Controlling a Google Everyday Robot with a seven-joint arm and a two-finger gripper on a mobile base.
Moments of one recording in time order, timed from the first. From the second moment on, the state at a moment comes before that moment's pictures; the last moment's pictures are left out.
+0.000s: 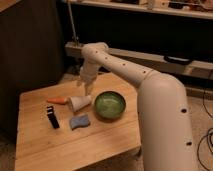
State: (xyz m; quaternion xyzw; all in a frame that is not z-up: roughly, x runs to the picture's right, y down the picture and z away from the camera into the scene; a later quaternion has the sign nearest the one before) arm -0.121 0.009 0.835 -0.29 -0.27 -0.26 0.88
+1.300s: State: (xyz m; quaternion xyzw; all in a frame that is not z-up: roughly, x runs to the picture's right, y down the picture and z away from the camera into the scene) arm -0.135 0.067 0.912 -0.34 -0.27 -0.21 0.87
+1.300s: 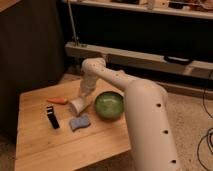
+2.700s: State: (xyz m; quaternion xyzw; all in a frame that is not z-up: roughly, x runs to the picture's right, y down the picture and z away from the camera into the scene) arm -0.130 -0.003 0.809 -0.26 -0.30 -0.28 0.87
